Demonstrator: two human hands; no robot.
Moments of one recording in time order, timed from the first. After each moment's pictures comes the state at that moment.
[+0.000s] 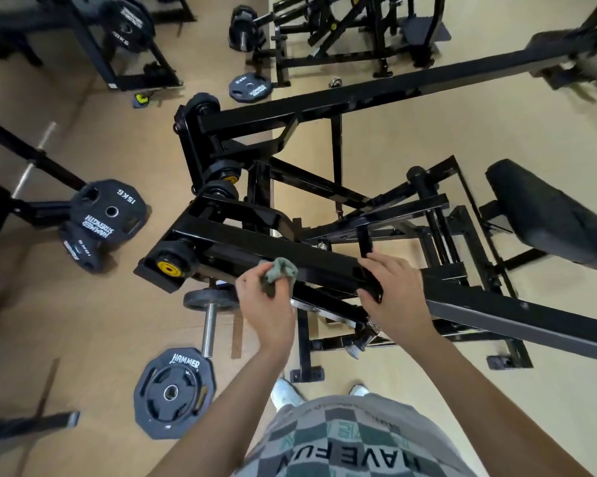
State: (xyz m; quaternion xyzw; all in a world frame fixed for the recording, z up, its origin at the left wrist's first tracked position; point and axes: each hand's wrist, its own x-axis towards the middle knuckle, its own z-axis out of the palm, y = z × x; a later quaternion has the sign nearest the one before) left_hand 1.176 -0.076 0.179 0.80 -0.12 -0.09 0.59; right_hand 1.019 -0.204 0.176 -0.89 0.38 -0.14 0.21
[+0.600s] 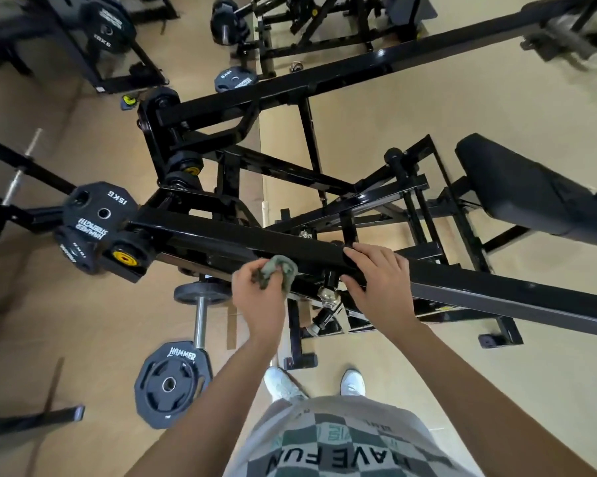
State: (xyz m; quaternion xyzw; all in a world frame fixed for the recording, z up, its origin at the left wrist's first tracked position) left_hand 1.115 -0.099 0.159 0.81 -0.11 -0.13 0.56; right_hand 0.956 -0.223 0.146 -0.89 0.38 -0.20 0.16
